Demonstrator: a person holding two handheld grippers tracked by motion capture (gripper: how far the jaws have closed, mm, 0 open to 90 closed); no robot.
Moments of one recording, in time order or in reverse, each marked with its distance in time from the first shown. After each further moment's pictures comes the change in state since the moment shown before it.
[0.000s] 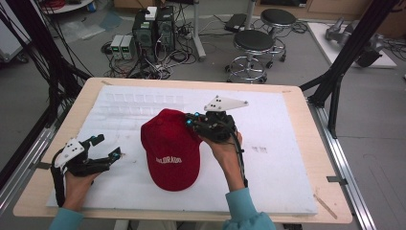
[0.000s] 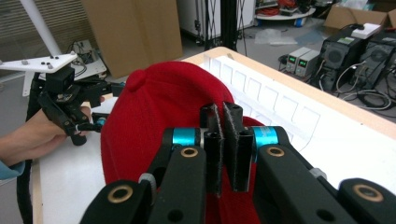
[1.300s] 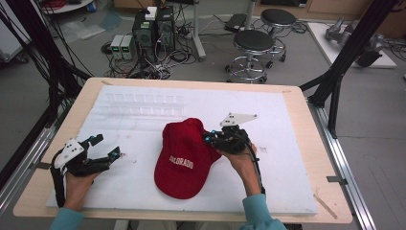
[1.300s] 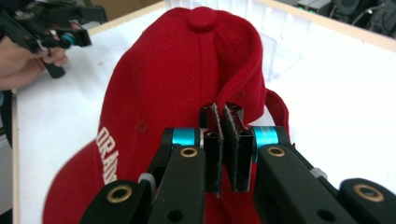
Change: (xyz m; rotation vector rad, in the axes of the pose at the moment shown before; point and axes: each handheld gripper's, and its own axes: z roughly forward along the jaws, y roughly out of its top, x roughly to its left) left arm 0.002 -0.003 0.000 -0.008 0.028 0.000; right arm -0.040 -0.066 -0.004 0.158 0.037 0.024
